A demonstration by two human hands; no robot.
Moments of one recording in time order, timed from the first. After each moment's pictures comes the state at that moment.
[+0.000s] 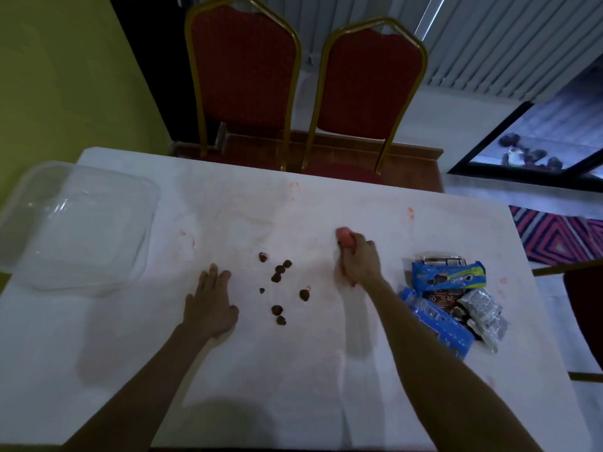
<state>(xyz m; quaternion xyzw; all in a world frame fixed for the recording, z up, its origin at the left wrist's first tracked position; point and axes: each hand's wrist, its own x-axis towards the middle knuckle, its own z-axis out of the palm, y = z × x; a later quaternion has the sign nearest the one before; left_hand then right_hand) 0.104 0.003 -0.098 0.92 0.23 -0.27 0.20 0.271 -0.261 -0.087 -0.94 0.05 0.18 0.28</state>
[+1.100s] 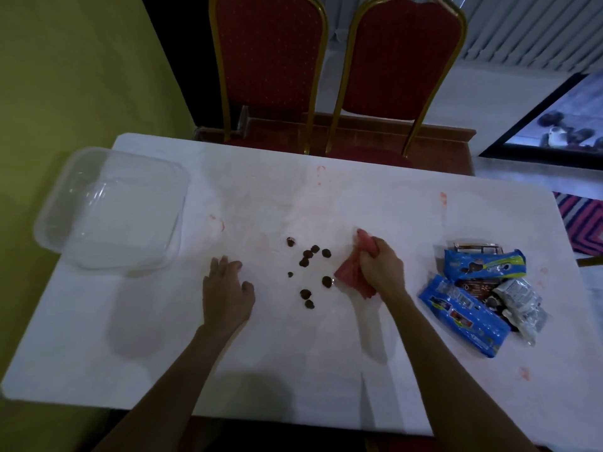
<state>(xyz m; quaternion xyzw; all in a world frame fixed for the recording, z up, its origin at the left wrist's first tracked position) 0.075 0.011 -0.099 0.91 0.31 -0.08 0.25 0.219 -0.243 -0.077 -0.92 0.09 0.19 0.33</state>
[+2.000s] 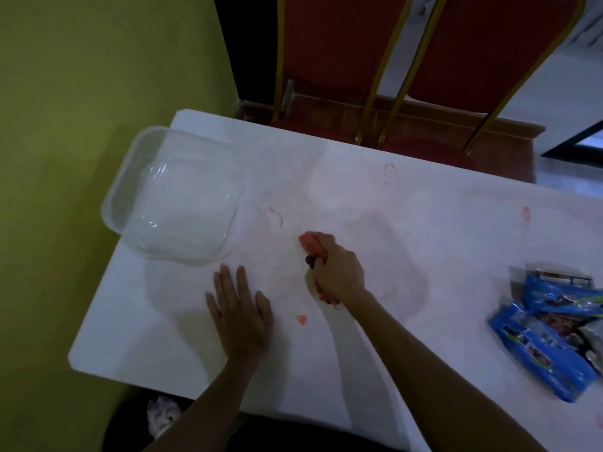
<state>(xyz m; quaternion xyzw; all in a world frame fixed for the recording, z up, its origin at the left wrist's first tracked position) 0.004 0.056 -0.154 0.92 0.38 0.02 0.12 0.173 -0.057 -0.078 -0.92 -0.11 0.29 0.25</state>
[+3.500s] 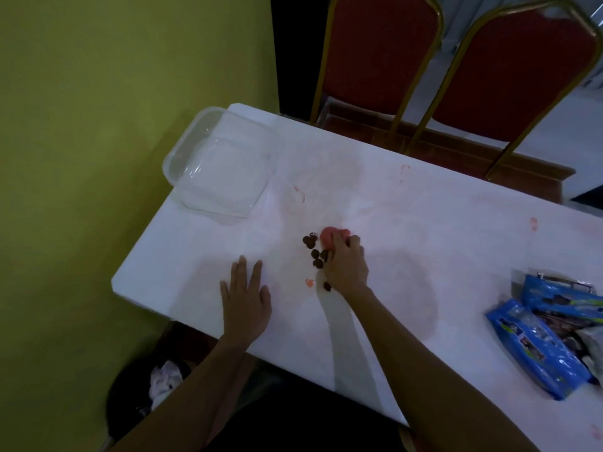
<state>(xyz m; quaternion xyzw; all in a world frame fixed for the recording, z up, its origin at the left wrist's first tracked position) -0.065 0.034 -0.146 0.91 0.37 -0.04 0.17 0.120 -0.089 -0.102 -0.94 -0.20 0.20 0.19</state>
